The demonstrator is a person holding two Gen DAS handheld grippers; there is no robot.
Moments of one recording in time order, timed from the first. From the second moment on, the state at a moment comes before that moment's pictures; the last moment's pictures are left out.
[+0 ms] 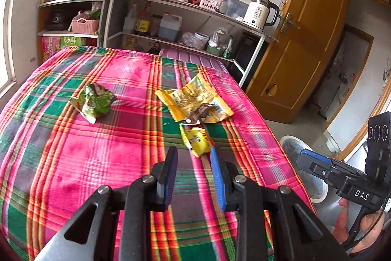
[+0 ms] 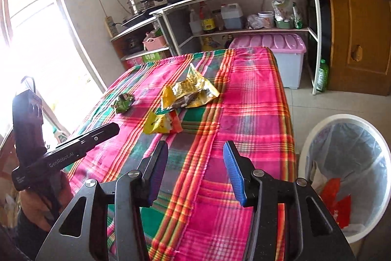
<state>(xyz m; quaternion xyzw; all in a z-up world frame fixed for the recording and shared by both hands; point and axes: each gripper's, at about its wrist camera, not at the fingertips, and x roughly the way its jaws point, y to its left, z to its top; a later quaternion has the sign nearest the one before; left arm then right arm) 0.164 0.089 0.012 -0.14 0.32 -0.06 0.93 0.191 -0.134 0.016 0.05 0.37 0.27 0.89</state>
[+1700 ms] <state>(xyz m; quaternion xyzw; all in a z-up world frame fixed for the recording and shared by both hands) 0.271 0.192 -0.021 -0.05 0.40 -0.01 0.92 0.262 -0.014 -0.037 -0.05 0.43 0.29 0.85</state>
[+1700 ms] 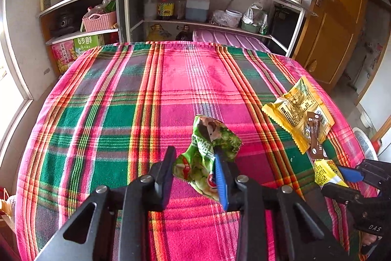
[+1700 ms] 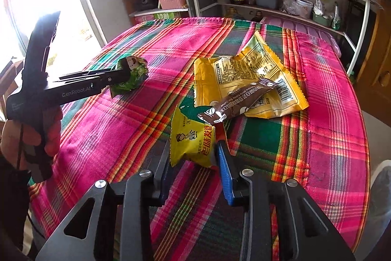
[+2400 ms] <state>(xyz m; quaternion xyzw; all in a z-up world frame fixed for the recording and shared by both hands) 0.186 0.140 0.008 -0.09 0.34 -0.05 0.94 0.222 -0.068 -0.010 0.00 0.40 0.28 0.87</state>
